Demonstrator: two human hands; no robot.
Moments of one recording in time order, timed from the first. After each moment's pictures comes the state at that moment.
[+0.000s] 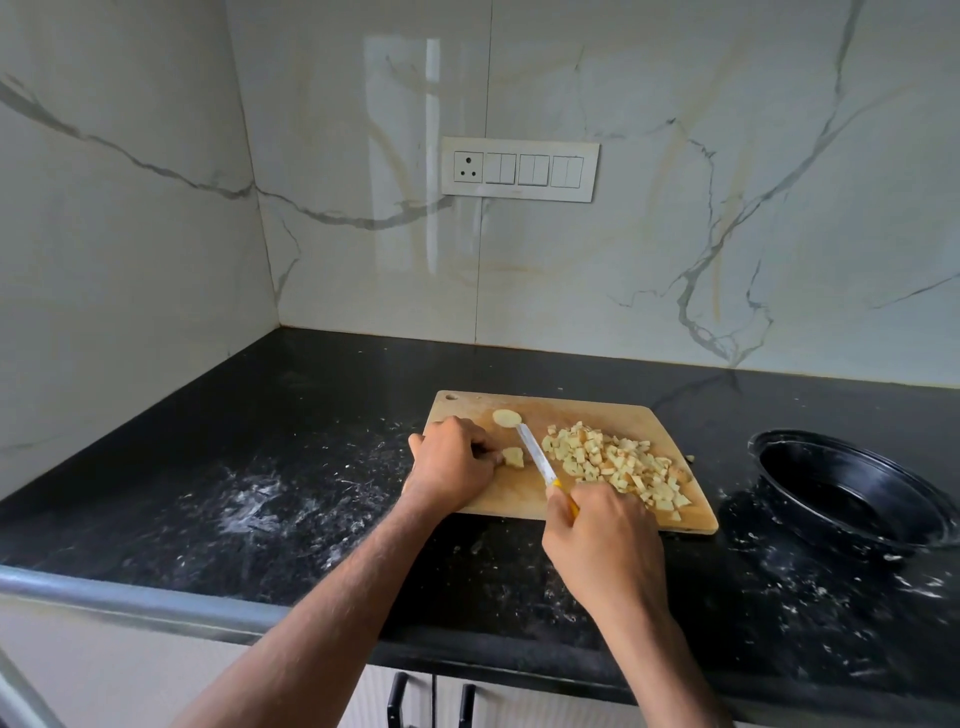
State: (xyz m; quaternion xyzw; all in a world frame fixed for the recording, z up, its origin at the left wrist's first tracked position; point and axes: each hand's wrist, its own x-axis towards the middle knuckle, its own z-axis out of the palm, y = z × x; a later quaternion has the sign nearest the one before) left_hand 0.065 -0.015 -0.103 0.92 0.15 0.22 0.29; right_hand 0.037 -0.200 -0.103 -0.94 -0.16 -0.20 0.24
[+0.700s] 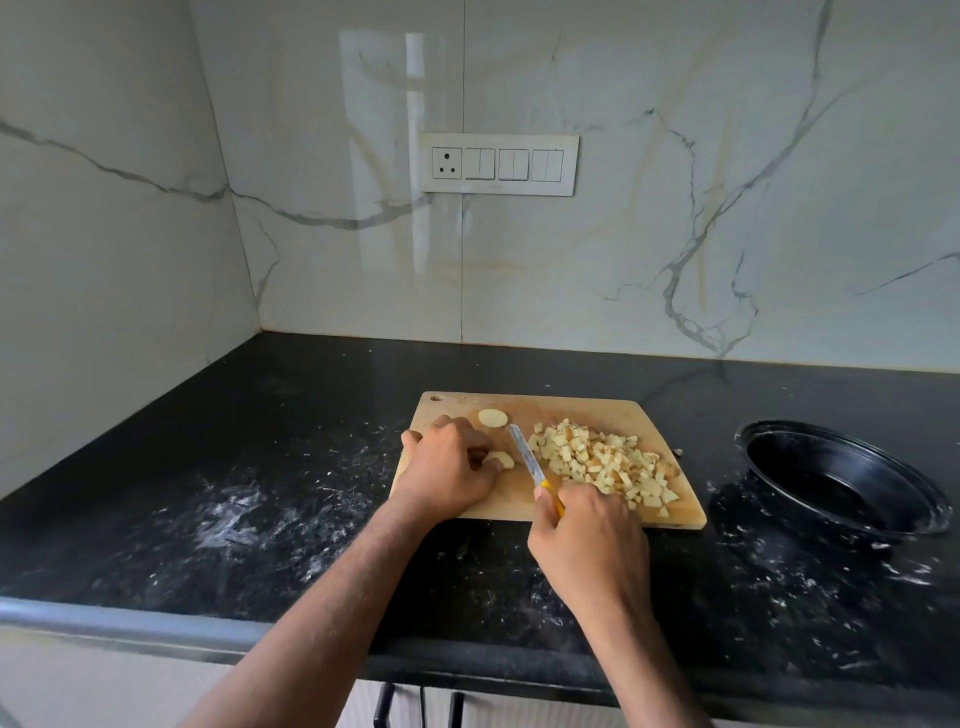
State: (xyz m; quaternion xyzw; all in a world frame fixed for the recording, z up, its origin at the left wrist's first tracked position) left_hand 0.063 -0.022 -0.102 0.95 0.09 0.21 0.21; right_hand 0.044 -0.197 -0.110 -0.94 -0.13 -0.20 0.22
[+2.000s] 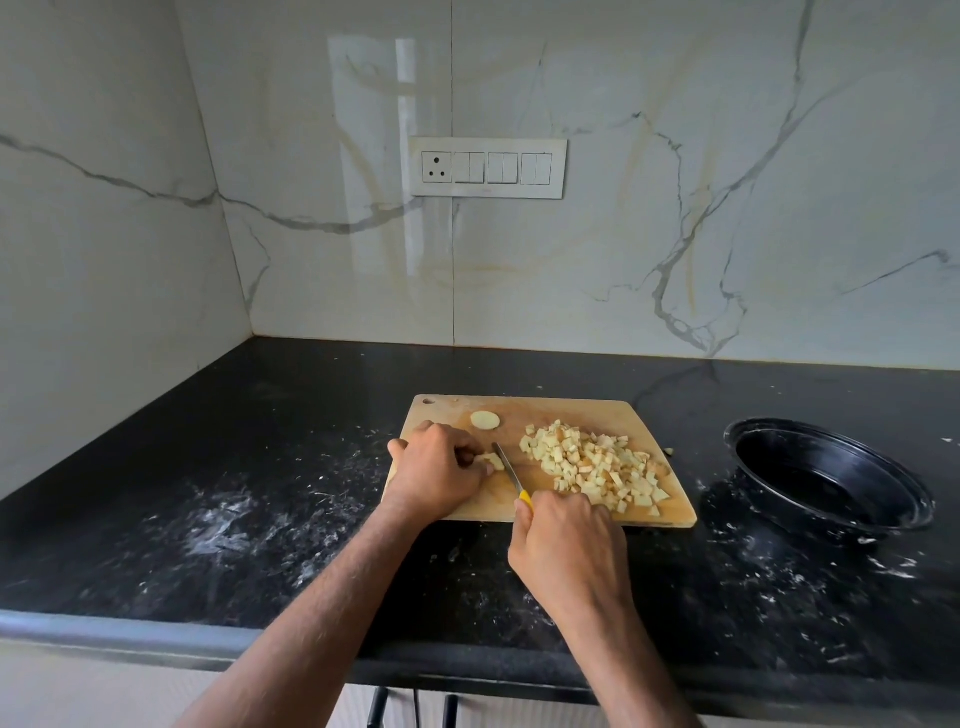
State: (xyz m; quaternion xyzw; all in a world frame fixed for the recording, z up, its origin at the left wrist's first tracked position) left_hand 0.072 -0.015 -0.109 0.93 0.13 0.23 0.24; right_hand 0.035 -0.190 -0.105 -0.95 -0.19 -0.21 0.16
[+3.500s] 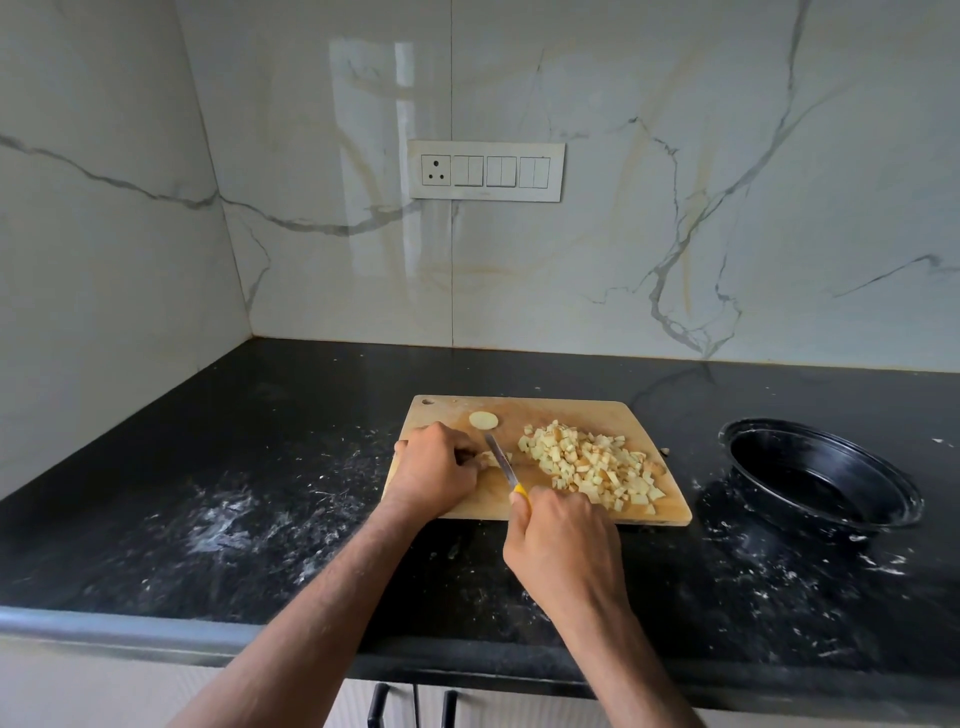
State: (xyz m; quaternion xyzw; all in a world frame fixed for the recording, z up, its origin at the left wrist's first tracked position) left_hand 0.067 -0.021 -0.102 0.93 0.13 0.21 0.26; right_hand 0.030 -0.190 -0.100 -0.94 -0.20 -0.22 0.17
